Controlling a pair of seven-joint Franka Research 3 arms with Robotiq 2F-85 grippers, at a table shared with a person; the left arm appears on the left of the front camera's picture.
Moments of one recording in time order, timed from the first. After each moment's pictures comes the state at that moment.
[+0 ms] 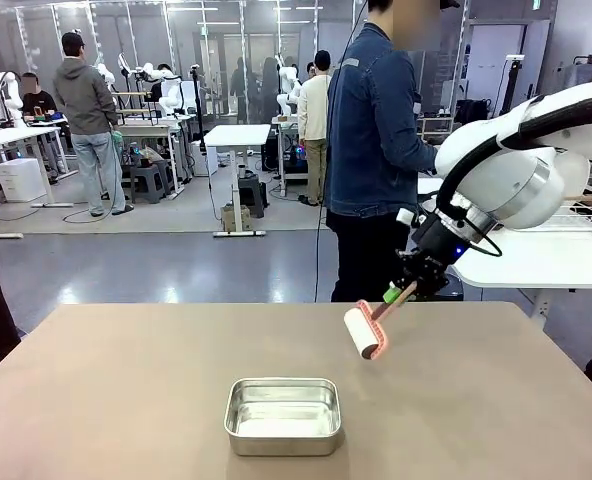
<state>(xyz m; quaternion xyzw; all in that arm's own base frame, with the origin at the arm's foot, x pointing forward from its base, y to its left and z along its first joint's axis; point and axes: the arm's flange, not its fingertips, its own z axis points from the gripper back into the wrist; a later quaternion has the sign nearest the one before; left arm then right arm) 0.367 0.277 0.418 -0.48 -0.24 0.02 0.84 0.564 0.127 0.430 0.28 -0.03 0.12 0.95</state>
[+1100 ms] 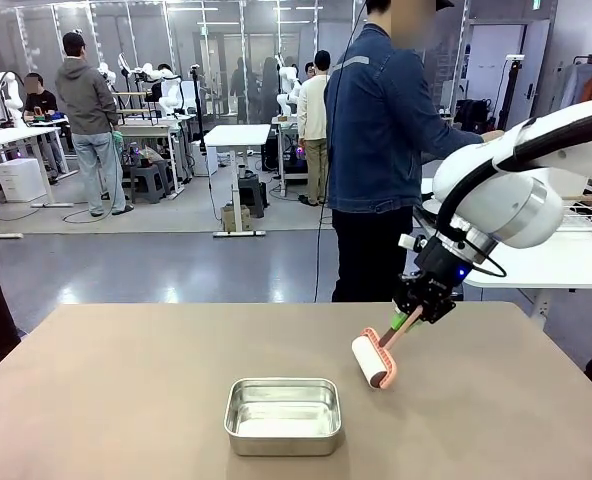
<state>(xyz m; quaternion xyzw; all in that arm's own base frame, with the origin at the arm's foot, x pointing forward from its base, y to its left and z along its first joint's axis) 0.367 0.277 0.418 -0.48 -0.24 0.02 0.84 0.547 0.120 0.390 0.26 0.00 0.10 0.96</state>
